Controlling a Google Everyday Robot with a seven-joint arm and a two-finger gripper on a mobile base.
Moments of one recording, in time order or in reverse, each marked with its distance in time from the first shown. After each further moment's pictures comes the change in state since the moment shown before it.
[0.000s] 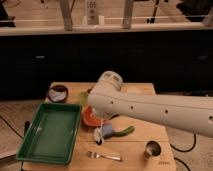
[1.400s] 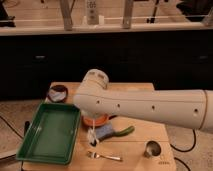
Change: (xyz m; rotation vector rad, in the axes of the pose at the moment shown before) arm -0.011 -0.041 -0.009 -0.006 -0.011 -0.144
